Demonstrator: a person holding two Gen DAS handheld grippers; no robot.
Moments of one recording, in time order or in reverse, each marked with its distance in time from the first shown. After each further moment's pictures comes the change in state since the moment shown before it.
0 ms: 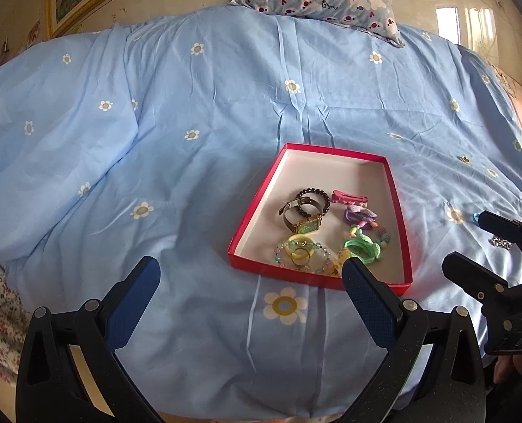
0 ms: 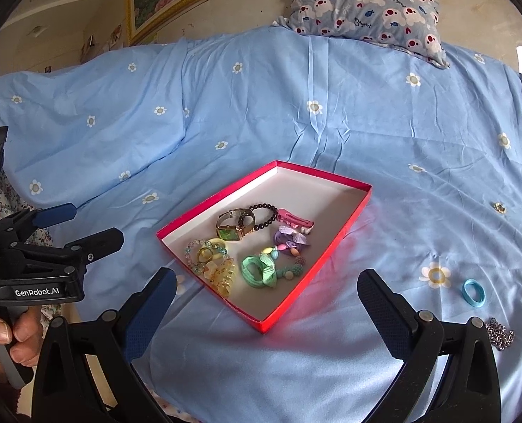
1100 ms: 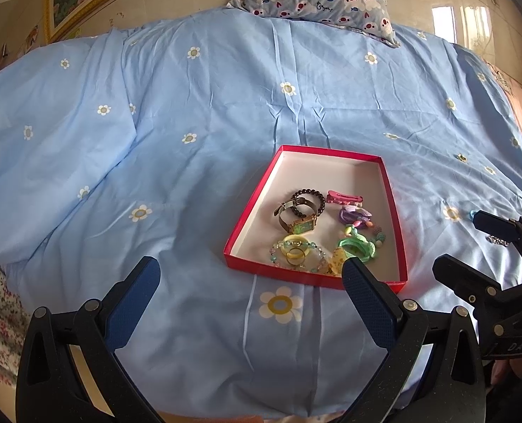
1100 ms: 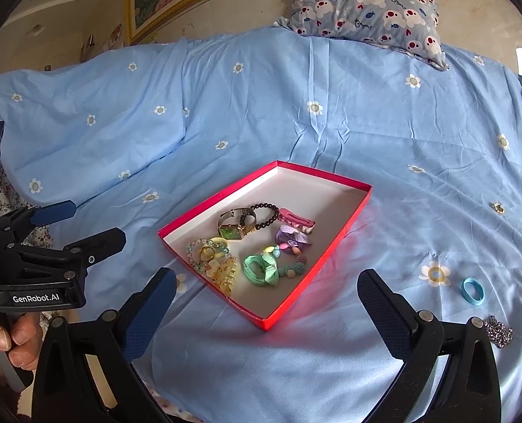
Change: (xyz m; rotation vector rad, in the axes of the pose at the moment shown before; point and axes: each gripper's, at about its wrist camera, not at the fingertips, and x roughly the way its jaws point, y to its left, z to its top) left arm -0.005 -0.004 -0.002 0.010 -0.008 -0.002; right arm -0.001 0.005 -0.002 -0.001 0.001 -0.005
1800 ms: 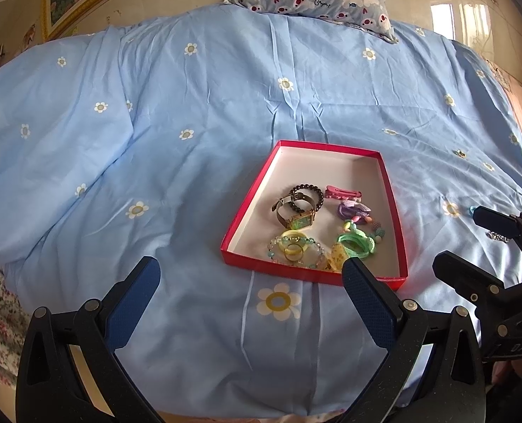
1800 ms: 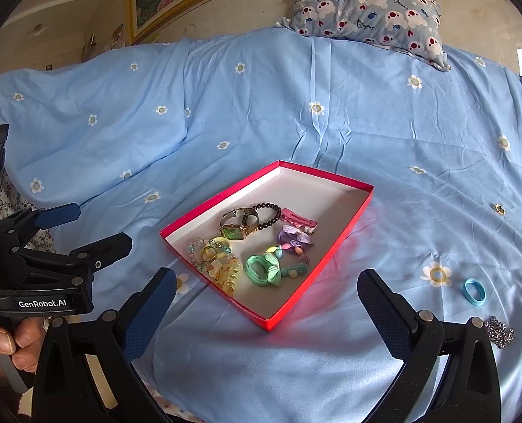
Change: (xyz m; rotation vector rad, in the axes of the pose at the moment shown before) left arm 0.004 -0.002 -0.004 0.005 0.013 -0.008; right arm 0.000 0.002 0.000 -0.002 -0.001 0.003
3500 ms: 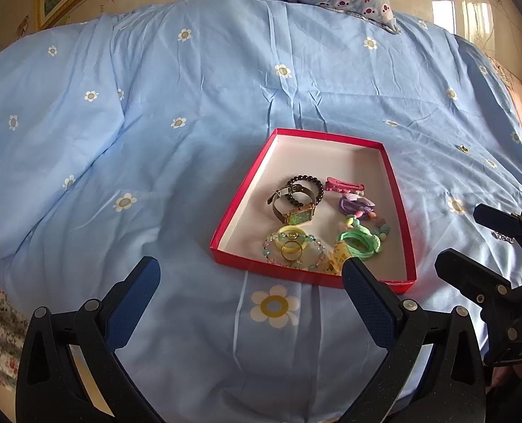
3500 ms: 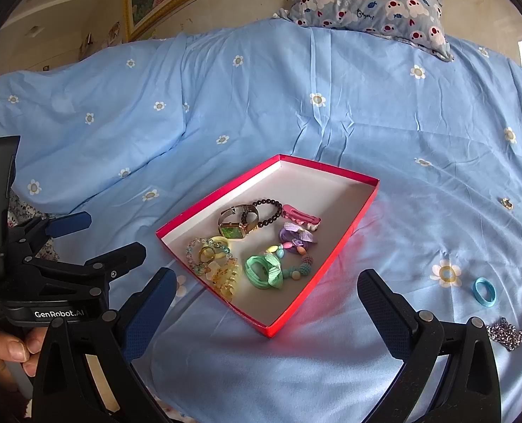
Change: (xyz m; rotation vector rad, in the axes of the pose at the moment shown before) left arm 0.026 0.000 0.003 -0.002 0.041 -0.024; right arm 0.015 -0.005 0.004 0.015 0.030 0.016
